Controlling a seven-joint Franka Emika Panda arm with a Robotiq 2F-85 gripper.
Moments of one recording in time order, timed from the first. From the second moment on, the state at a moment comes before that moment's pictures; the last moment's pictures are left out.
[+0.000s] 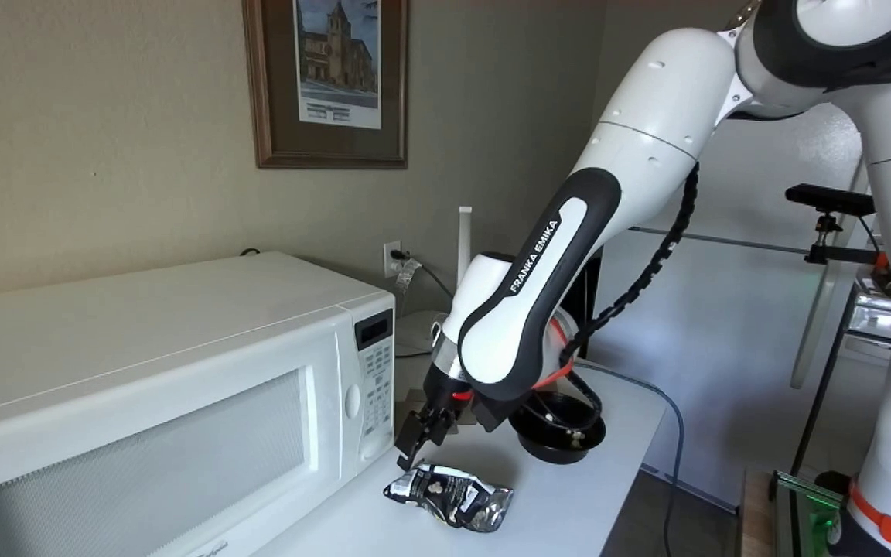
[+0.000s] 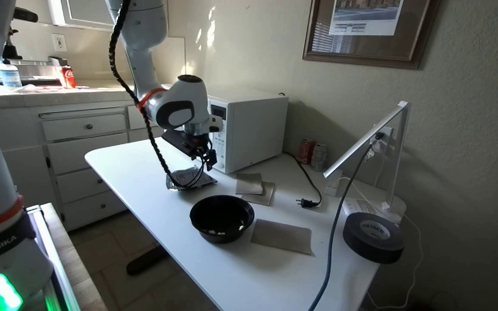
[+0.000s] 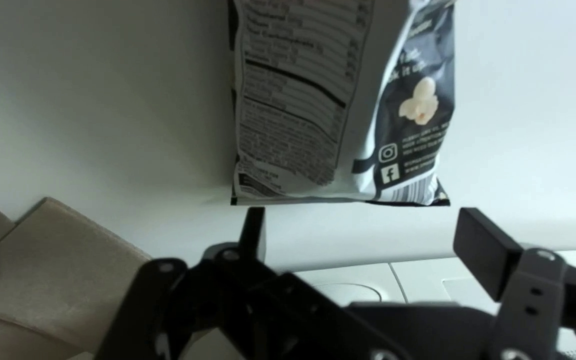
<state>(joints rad) -0.04 0.38 0.29 -2.42 0.24 3.10 -0.13</state>
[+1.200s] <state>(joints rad) -0.18 0.56 0.38 -2.38 0.04 3.38 0.03</state>
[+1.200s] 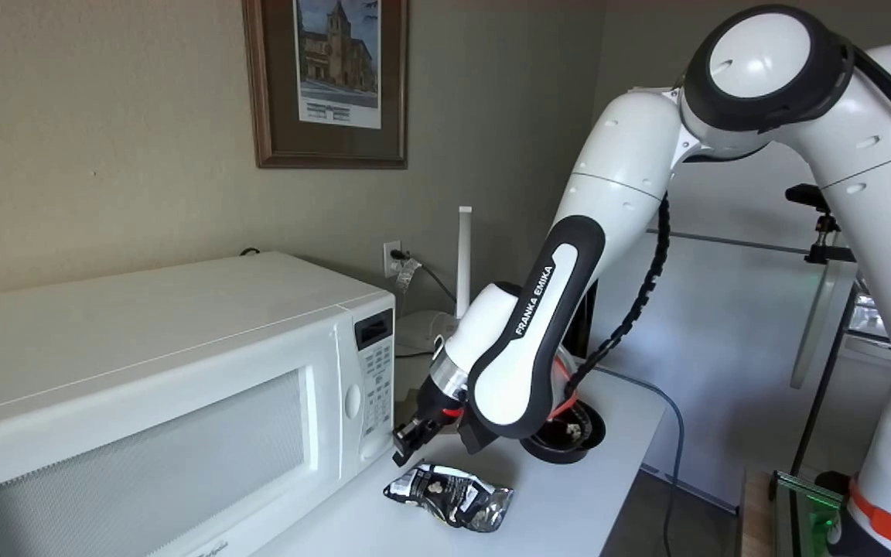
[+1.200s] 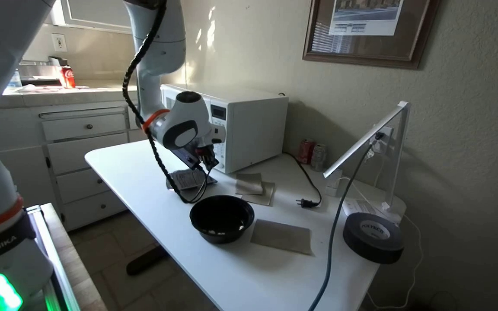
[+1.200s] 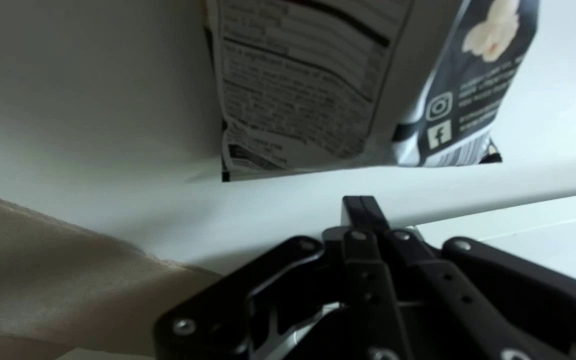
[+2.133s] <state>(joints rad) -0.23 0.64 0.41 -2.32 -0.04 3.46 0.13</state>
